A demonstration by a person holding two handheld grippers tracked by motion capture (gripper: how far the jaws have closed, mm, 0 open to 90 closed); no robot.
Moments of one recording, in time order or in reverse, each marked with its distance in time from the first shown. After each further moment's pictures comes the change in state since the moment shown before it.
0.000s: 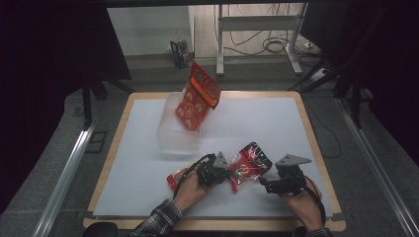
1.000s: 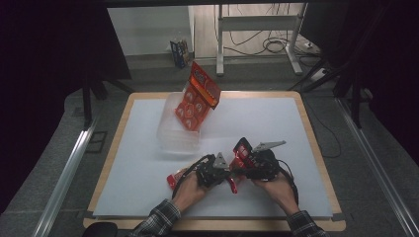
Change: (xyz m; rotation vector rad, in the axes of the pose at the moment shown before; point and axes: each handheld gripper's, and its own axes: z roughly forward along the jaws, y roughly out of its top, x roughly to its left) left arm 0.000 -0.001 -0.001 0.013 0.000 -0.019; right arm 0.023 0.051 0.046 0.045 0.317 0.077
